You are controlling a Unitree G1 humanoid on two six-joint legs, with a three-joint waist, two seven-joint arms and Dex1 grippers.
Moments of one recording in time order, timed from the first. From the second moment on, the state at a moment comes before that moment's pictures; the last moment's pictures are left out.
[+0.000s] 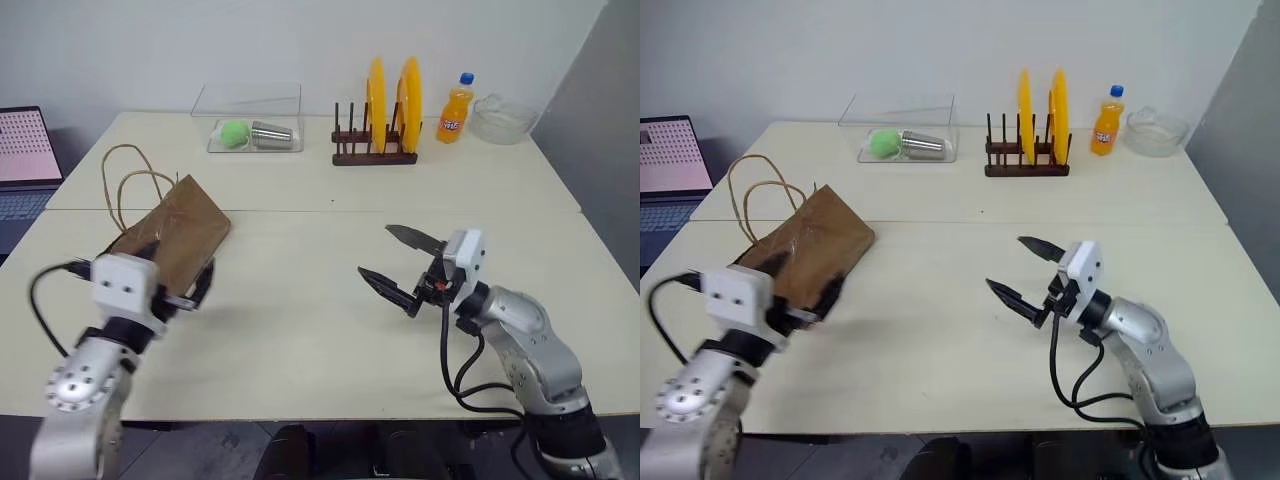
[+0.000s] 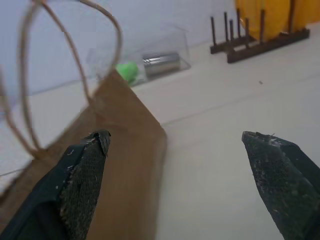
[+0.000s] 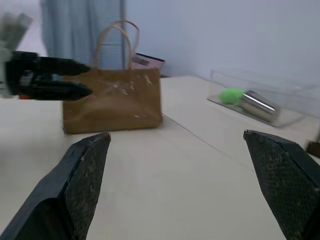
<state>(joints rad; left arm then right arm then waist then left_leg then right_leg) 0.15 0.50 0.49 -0.57 -0.37 0.38 -0.38 -0.27 -0.42 0.10 -0.38 0.47 0.28 0.78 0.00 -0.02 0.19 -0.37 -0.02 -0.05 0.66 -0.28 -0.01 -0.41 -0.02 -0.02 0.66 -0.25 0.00</state>
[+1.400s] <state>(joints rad) -0.58 1.00 0.34 0.28 -0.46 0.49 -0.81 -0.45 -0.43 0.13 -0.46 0.54 0.43 0.82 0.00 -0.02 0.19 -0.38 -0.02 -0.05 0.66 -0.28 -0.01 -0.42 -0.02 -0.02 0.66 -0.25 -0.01</state>
